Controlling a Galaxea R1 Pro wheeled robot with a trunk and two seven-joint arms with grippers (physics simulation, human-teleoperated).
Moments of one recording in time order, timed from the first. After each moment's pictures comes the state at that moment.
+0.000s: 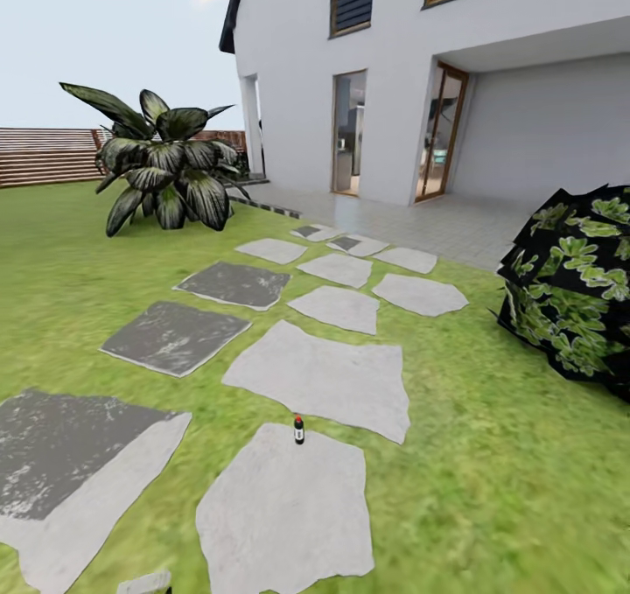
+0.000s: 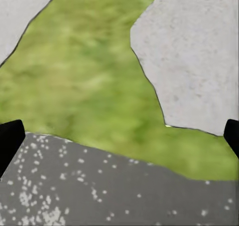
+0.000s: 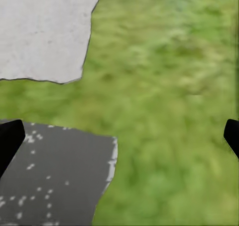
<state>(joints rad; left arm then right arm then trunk) -0.26 0.10 0.18 -0.32 0.05 -0.23 0.01 -0.01 -0.04 0.00 -0.60 0.11 -0.28 0.00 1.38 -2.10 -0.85</state>
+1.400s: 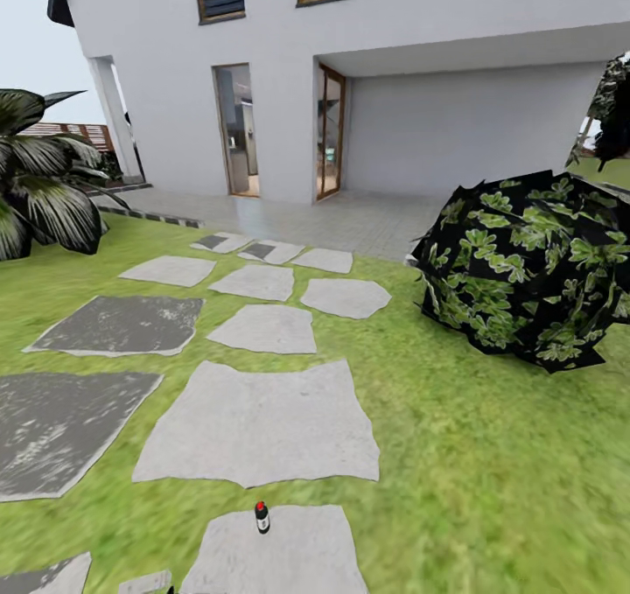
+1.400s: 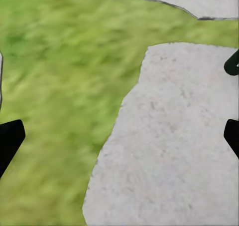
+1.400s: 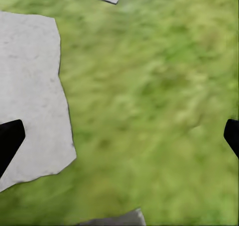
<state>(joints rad) -0.26 0.10 0.18 -0.32 0.05 -0.23 0.00 -0.01 -0.04 0.00 -0.60 0.11 -0.28 0.00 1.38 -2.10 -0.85</state>
